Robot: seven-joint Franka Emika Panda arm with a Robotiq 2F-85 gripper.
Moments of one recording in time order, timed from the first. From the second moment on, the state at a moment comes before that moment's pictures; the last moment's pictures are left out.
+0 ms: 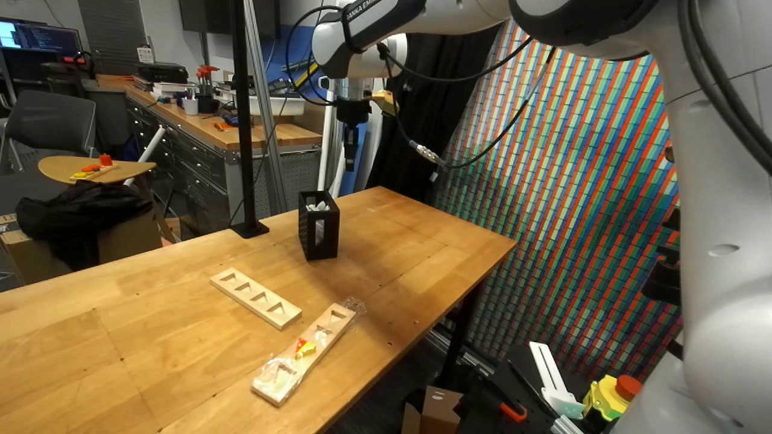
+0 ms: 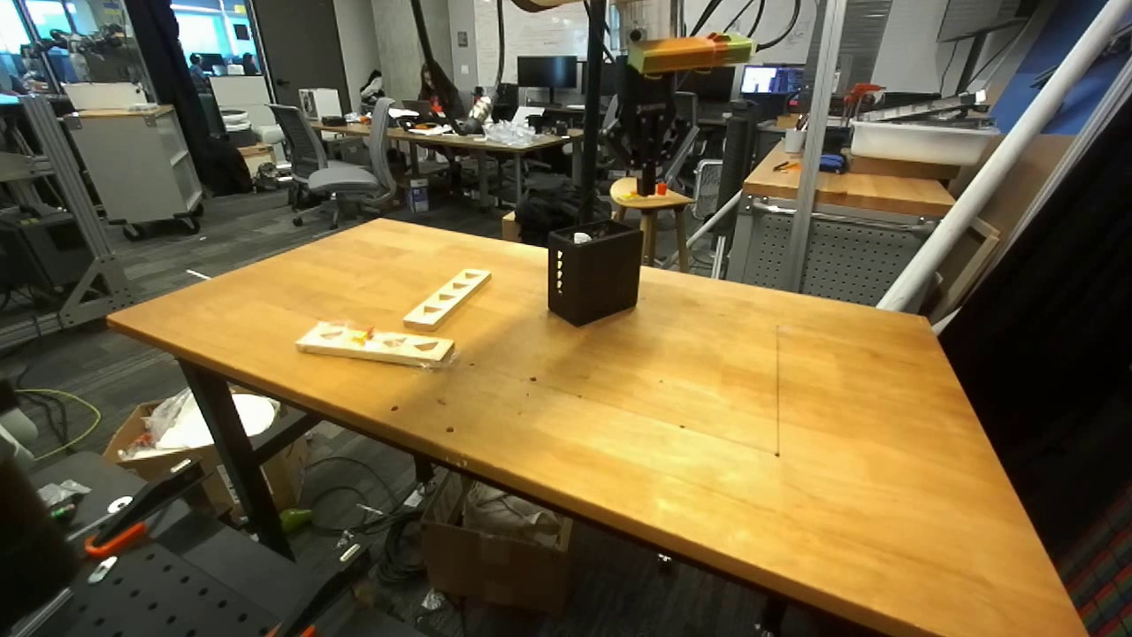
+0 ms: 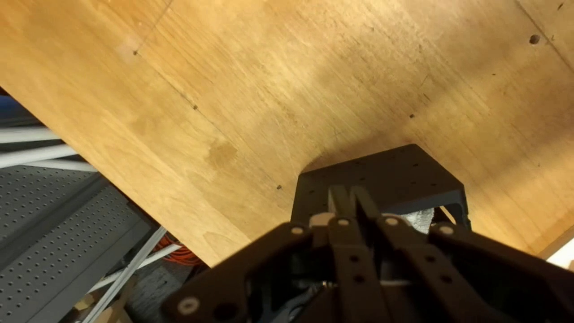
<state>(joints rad) -0.21 0.52 -0.04 -1.42 -0.09 2.02 -1.01</state>
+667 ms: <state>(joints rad) -0.21 0.46 -0.04 -1.50 -0.10 2.05 -0.99</state>
